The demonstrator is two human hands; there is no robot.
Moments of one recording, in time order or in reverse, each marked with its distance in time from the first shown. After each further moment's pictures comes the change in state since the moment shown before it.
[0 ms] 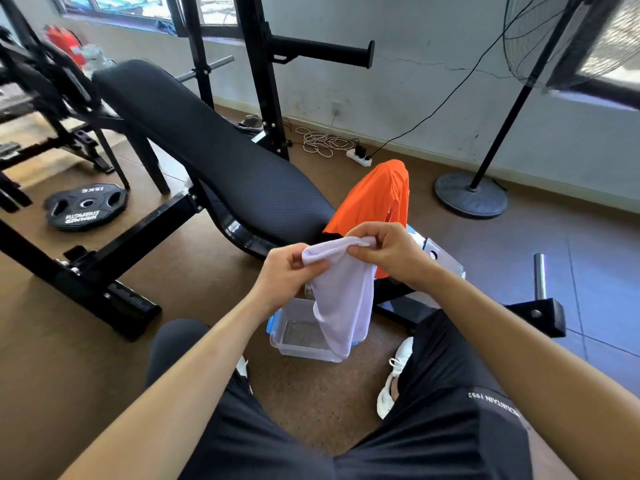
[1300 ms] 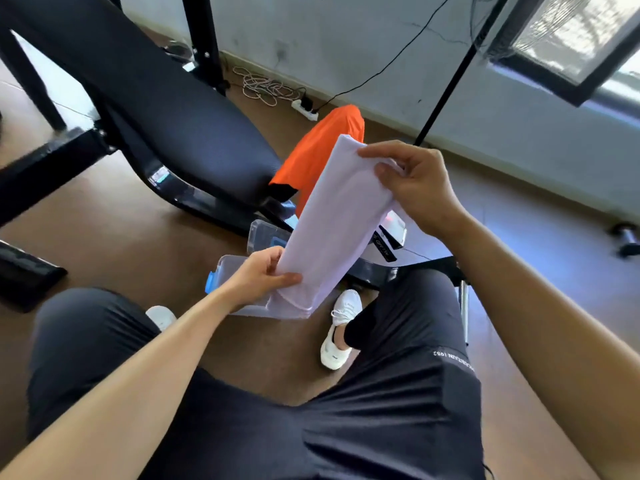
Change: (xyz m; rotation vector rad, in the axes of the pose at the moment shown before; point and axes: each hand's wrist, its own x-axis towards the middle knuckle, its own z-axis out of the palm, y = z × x) left_hand -0.023 -0.092 0.044 0.022 -0.333 -0.189; right_hand -0.031 -0.015 -0.048 -0.154 0.342 0.010
